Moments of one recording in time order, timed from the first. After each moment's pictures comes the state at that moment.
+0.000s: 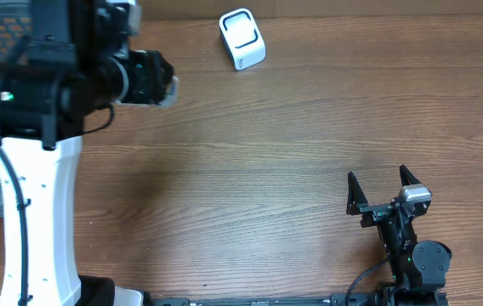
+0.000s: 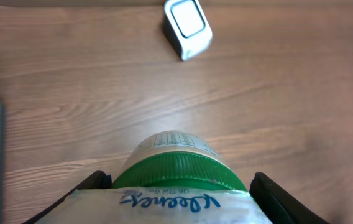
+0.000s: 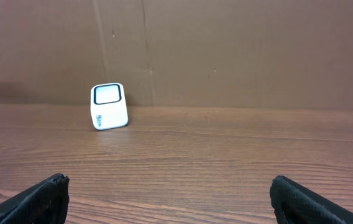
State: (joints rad) left arm -0.16 1.60 2.15 -1.42 0.17 -0.13; right arm -0.03 0.01 0.02 -0.02 -0.18 0.04
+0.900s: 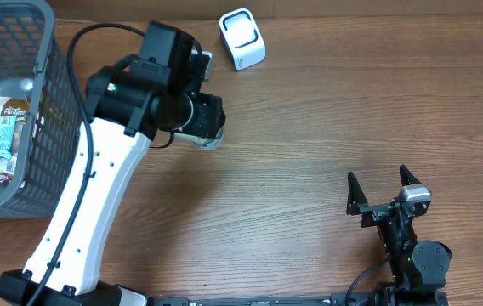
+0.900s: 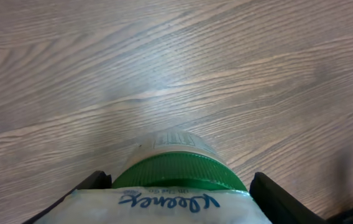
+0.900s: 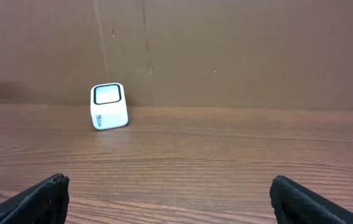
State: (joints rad) left arm -0.37 1.61 1.81 -1.31 0.14 -0.18; right arm -0.03 0.01 0.02 -0.02 -0.18 0.04
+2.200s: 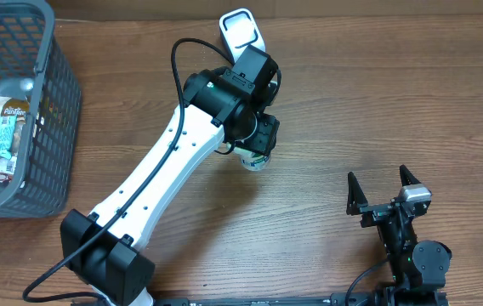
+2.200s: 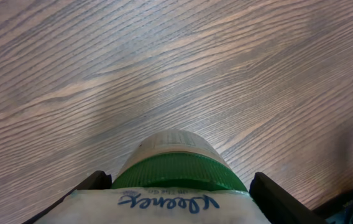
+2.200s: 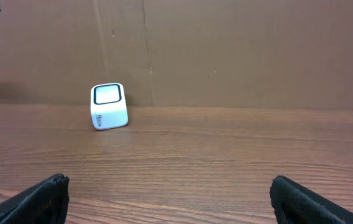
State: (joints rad) left arm -0.61 1.82 1.79 -1.23 0.12 -0.27; right arm -0.03 0.01 0.02 -0.02 -0.18 0.04
